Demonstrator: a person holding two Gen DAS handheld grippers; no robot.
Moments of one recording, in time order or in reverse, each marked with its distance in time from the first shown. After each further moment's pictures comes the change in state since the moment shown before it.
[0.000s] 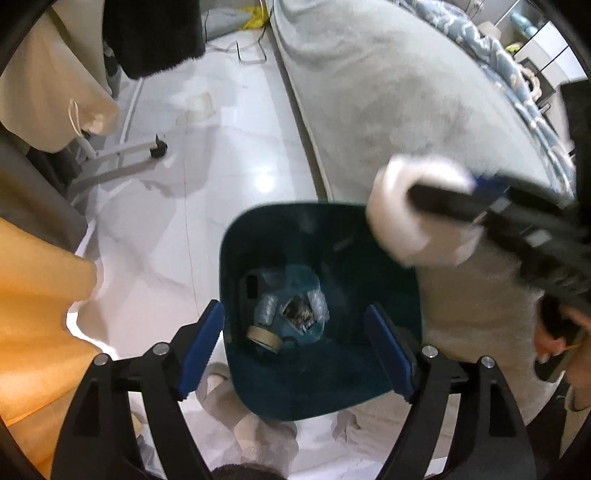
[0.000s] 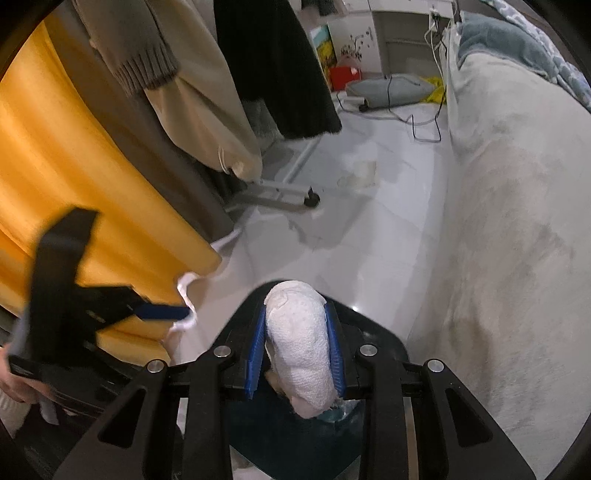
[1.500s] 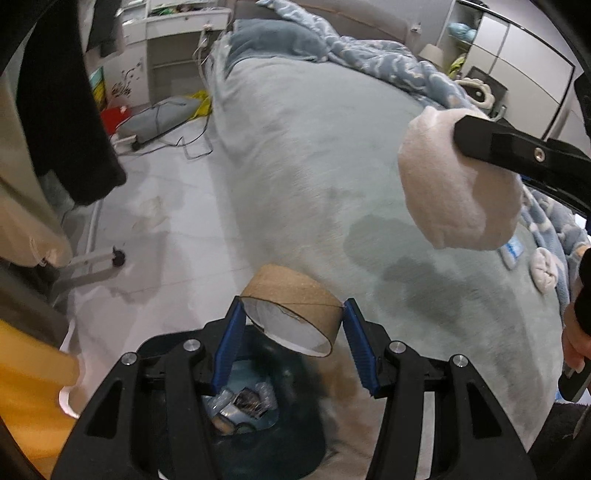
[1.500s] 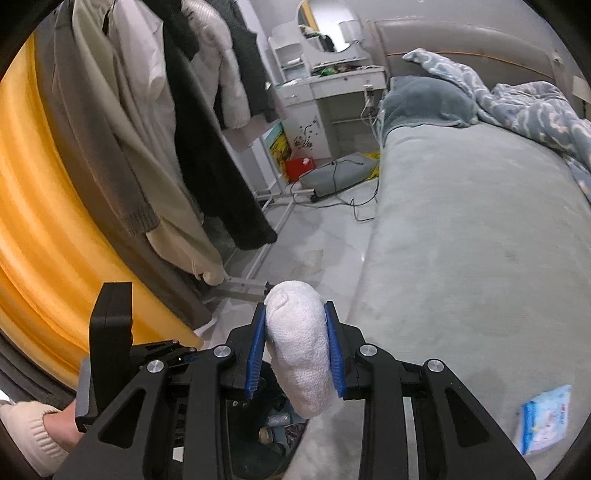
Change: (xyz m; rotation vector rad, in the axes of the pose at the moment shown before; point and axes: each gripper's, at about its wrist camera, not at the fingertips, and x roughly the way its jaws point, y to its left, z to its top) left arm -0.011 -0.128 0.052 0.156 -0.273 -0.009; right arm -0.174 -0.090 -0.008 0.103 -0.369 -0.053
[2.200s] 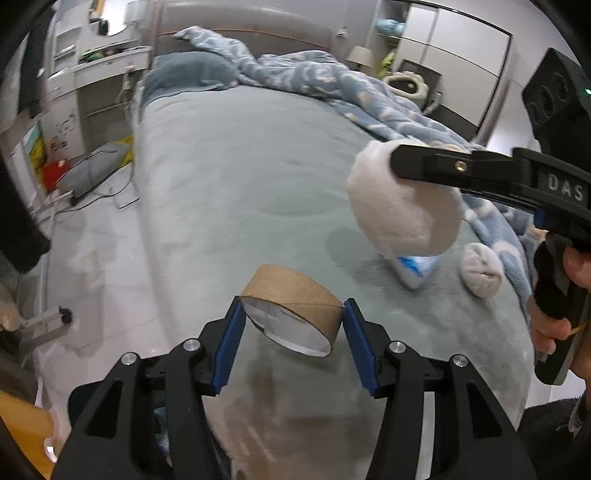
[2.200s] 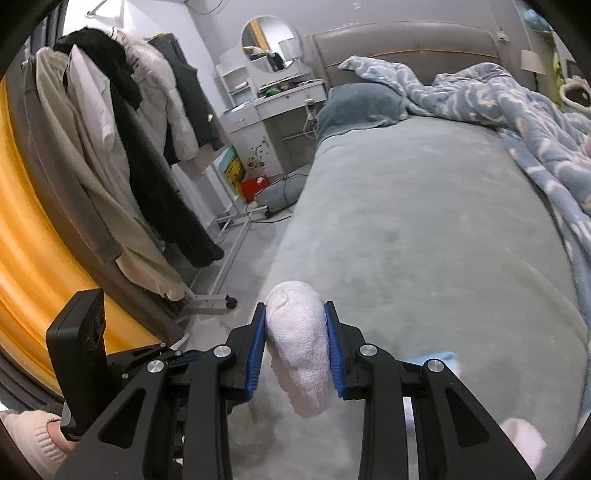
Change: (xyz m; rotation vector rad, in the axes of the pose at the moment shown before) left arm 0.011 -0.128 0.019 0.167 -0.101 -0.143; right arm -0.089 -0.104 -0.027 0.131 -0.074 -0.094
